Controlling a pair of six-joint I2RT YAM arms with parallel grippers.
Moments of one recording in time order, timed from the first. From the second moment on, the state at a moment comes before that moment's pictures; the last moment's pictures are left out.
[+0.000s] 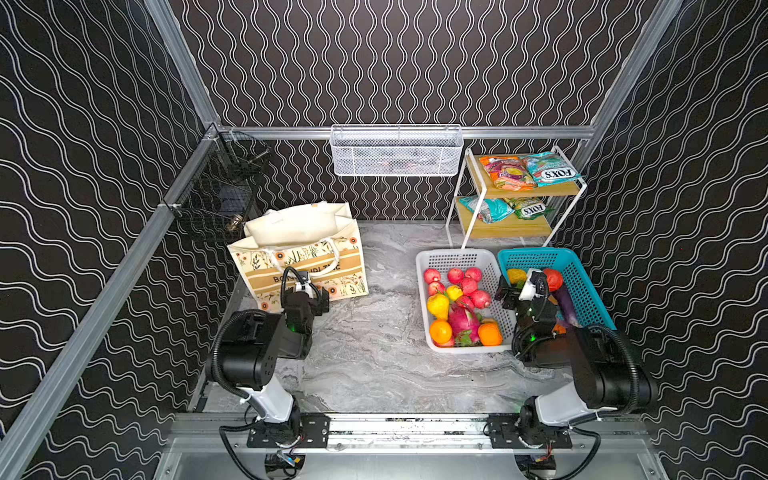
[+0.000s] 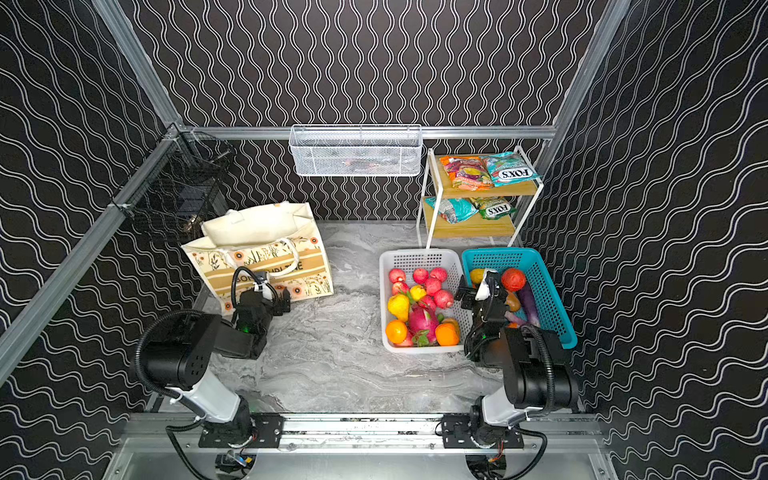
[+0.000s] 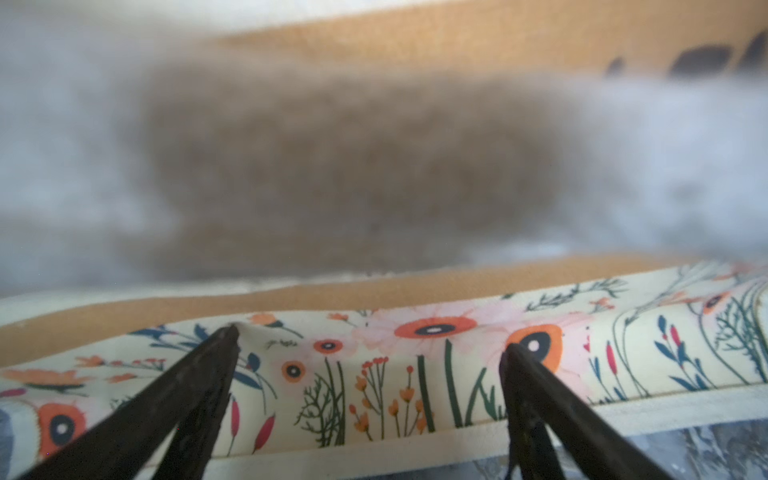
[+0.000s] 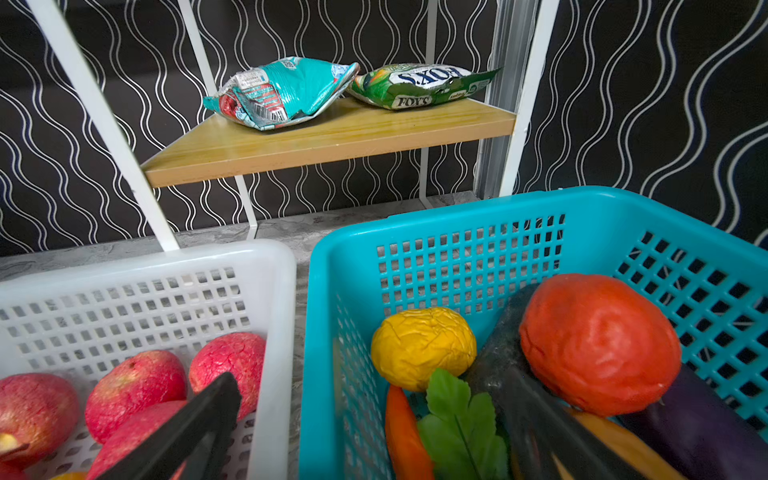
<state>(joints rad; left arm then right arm) -0.08 1.66 0.35 0.95 -0.23 0.06 -0.05 1.54 0.27 1.16 0.05 0.08</state>
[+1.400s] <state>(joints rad) -0.09 1.34 0.40 0.69 -0.31 0.03 -0.04 1.32 0.31 0.91 0.17 0.12</state>
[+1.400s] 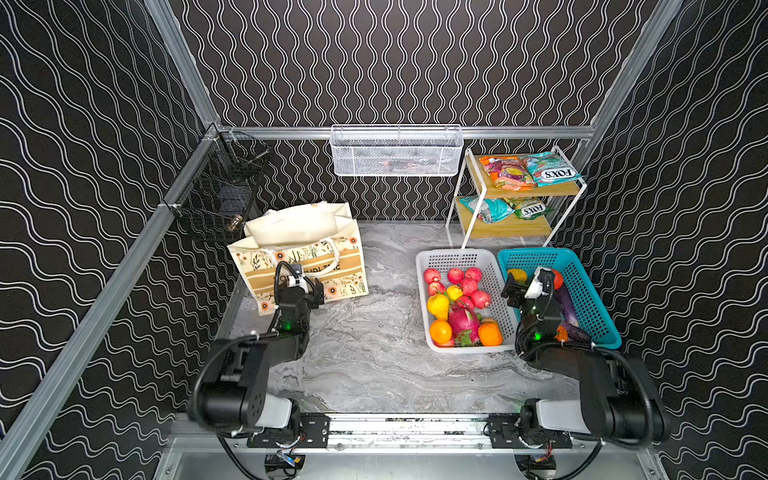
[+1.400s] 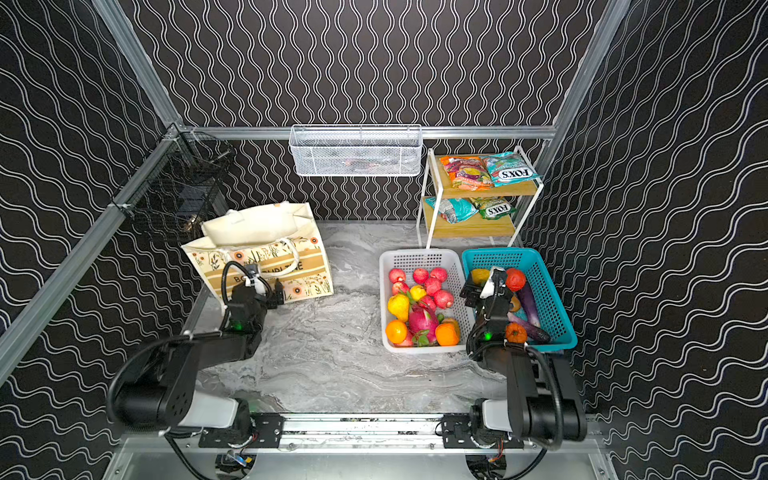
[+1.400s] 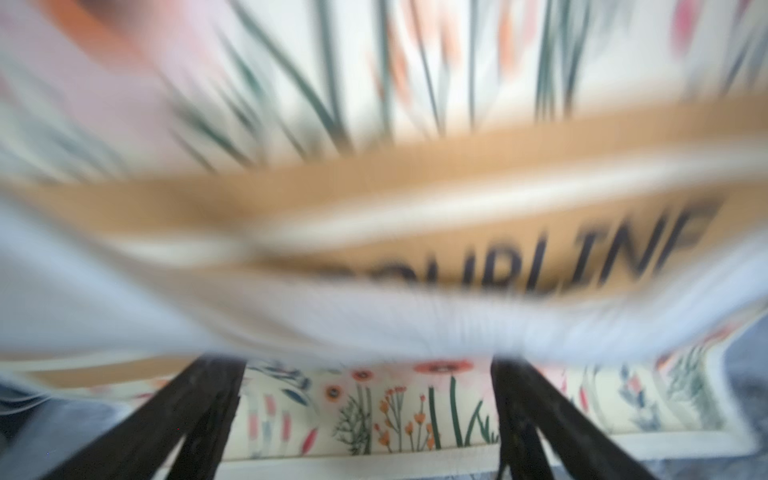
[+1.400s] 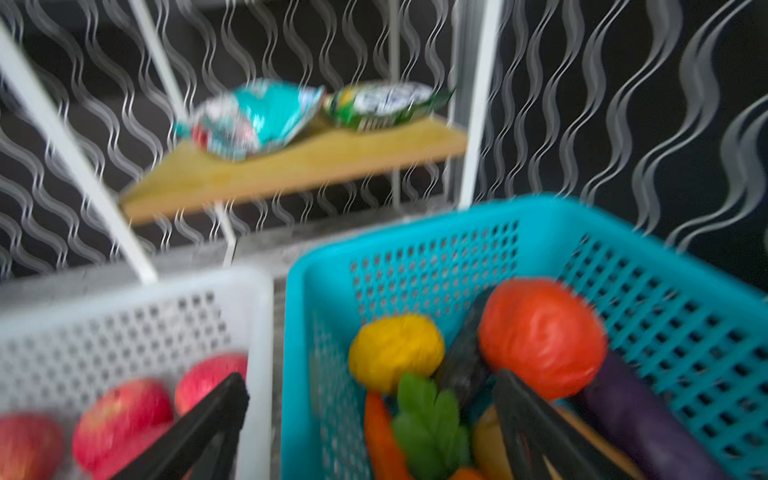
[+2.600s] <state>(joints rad) -0.09 0.72 1.01 -1.10 -0.22 -0.87 0.47 0.89 0.85 -0.40 -0.09 0.60</state>
